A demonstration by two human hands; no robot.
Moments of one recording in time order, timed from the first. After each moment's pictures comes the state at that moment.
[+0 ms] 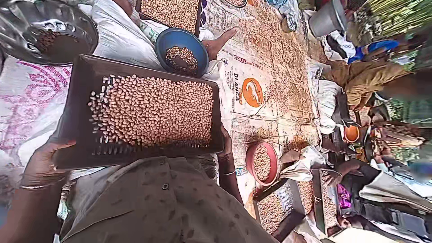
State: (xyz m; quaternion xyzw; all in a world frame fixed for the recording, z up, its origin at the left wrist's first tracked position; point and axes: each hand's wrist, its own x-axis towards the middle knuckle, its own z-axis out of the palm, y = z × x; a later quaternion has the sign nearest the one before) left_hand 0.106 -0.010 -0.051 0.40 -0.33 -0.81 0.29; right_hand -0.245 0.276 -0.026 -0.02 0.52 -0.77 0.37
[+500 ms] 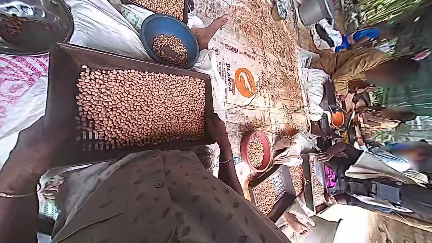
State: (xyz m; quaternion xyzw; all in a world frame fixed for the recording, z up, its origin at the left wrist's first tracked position) left_hand 0.103 -0.020 -0.044 0.46 -0.66 -0.58 0.16; right_hand -0.255 0.272 -0.004 -0.26 0.94 -0.18 0.16
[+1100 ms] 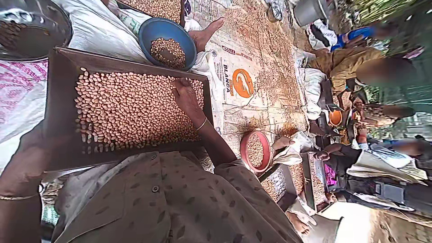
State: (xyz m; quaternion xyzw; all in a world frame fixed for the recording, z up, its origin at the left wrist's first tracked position) left_hand 0.109 -0.027 -0.063 0.43 -0.62 -0.63 0.18; right_hand -0.259 0.112 -0.011 -0.52 0.84 -0.18 0.00
